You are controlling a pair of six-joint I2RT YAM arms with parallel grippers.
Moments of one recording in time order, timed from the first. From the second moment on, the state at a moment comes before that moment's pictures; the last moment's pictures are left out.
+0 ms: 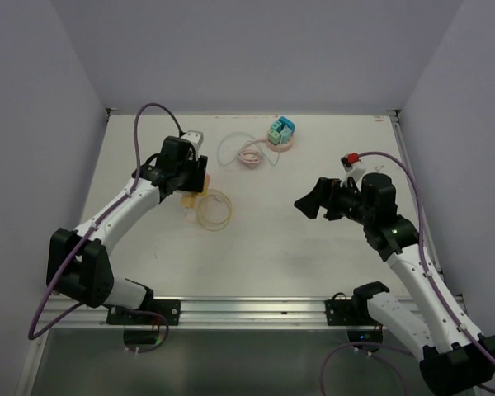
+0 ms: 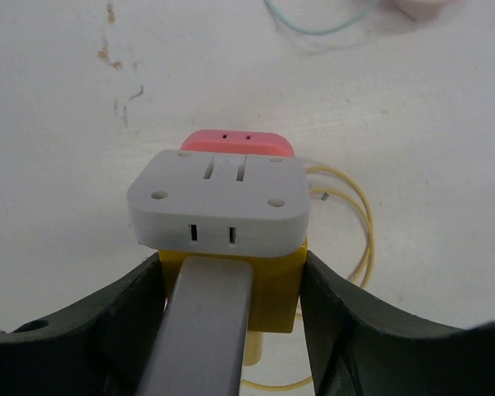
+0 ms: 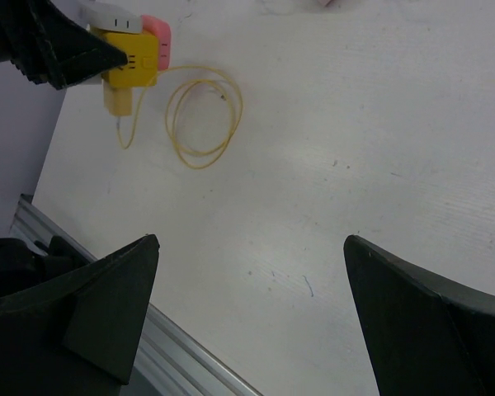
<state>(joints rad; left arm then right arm) -0.37 1.46 1.13 -0.48 -0.15 -0.17 0.29 0.81 0.78 -0.42 -0.37 0.44</state>
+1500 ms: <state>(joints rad) -0.61 1.21 0.75 -0.28 0.26 0.01 0.76 1.44 0.94 -0.07 -0.22 0.72</state>
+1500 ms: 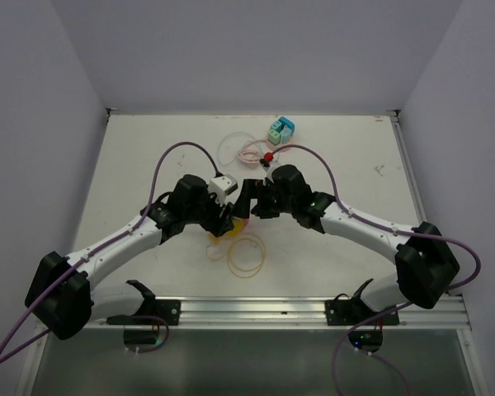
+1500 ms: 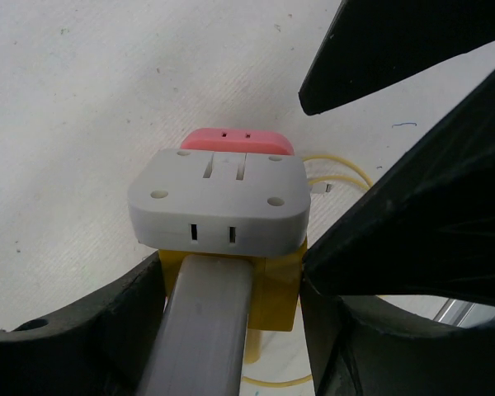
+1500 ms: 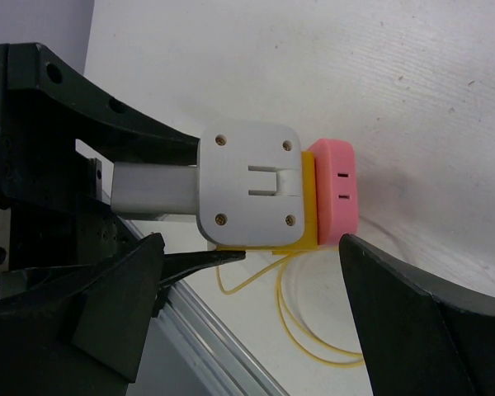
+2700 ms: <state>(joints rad) -0.62 1.18 0.74 -0.27 0.28 0.01 0.70 1.42 0.93 -0.17 -0.03 0.65</state>
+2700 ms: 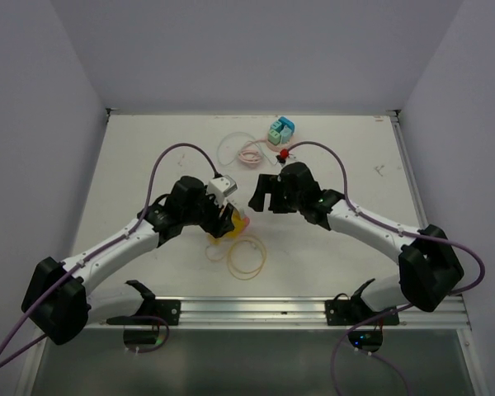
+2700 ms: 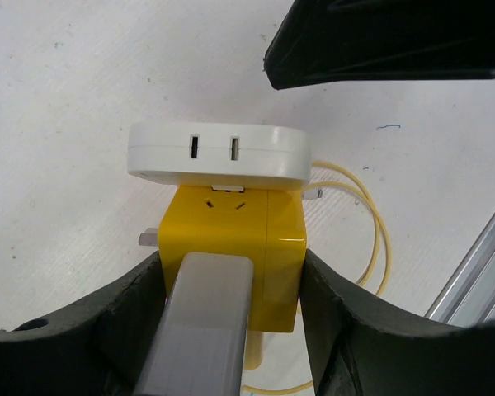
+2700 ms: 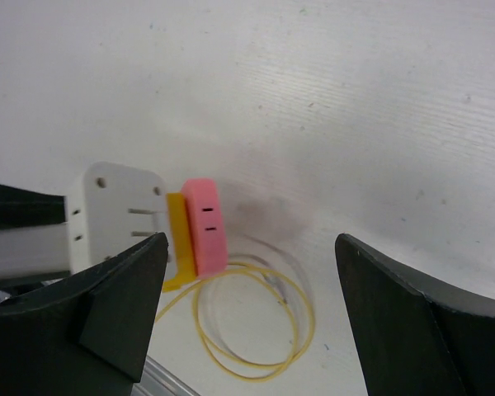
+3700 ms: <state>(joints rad) -0.62 1.16 0.74 -0.25 0.30 0.01 0.75 1.42 0.92 -0.09 -0.19 0.58</state>
